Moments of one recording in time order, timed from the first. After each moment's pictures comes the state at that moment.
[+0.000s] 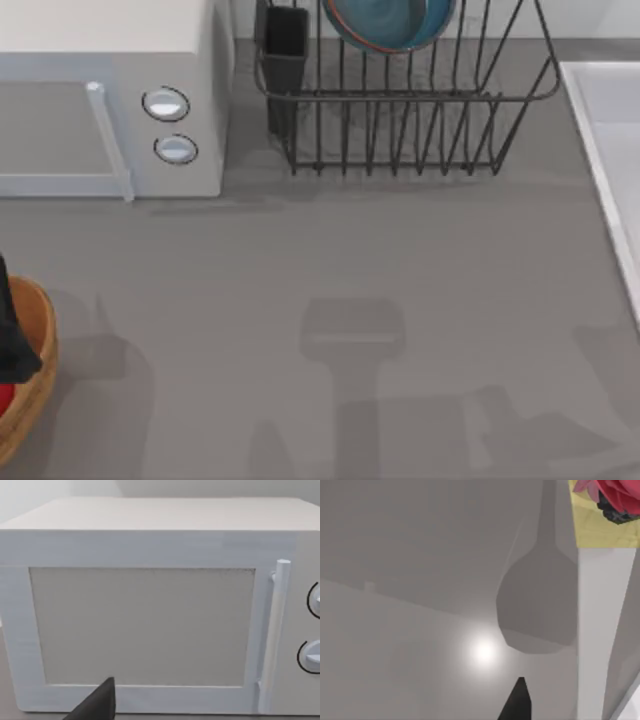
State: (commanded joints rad) left arm 0.00 0.00 0.00 0.00 0.00 0.00; right arm 0.01 1.29 0.89 -1.16 0.03 -1.88
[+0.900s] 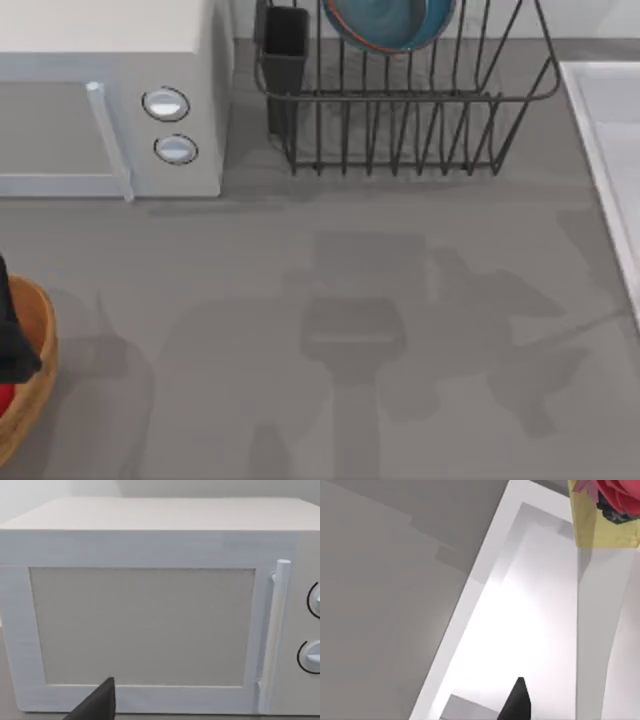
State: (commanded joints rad) left arm 0.00 0.00 0.00 0.00 0.00 0.00; right arm -0.04 1.84 1.58 -1.39 0.03 -1.98
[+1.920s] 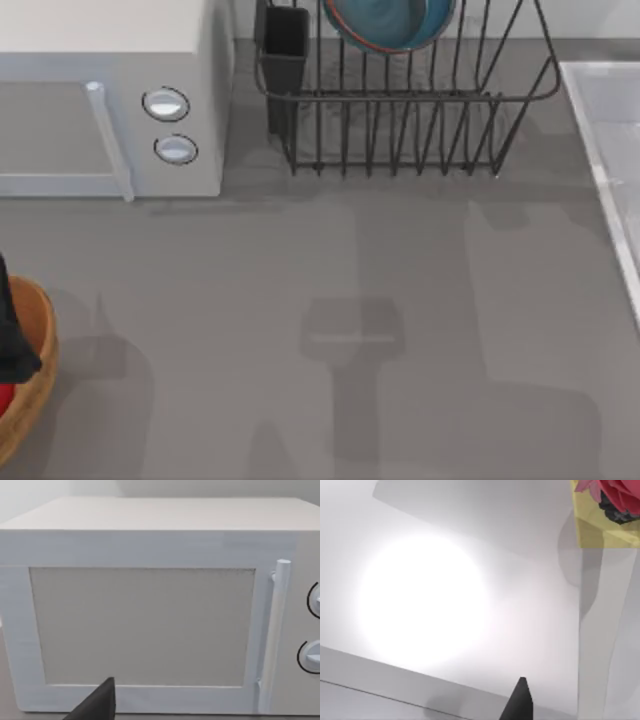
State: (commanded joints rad) left arm 0.00 0.00 0.00 0.00 0.00 0.00; right arm -0.15 2.74 2.89 -1.71 0.04 -2.02
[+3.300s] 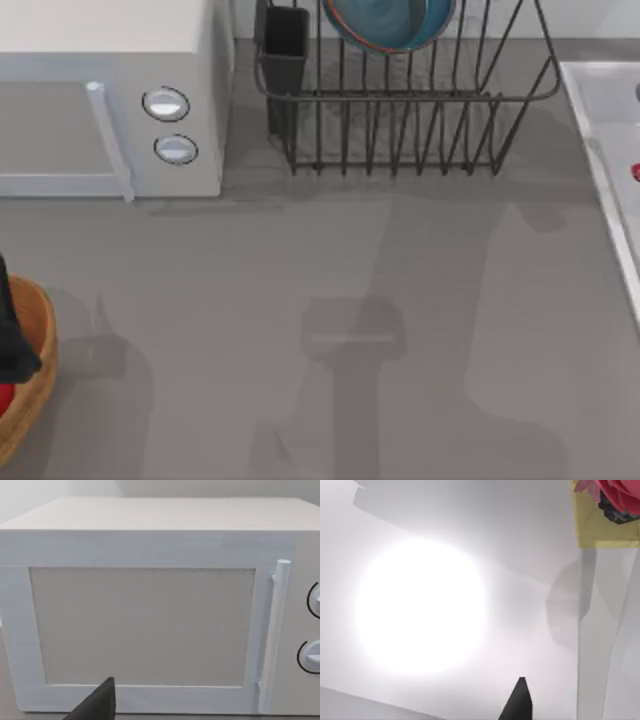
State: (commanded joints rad) left arm 0.00 0.00 0.00 0.00 0.00 0.00; right arm -0.15 2.59 2.41 -1.38 0.04 -2.02
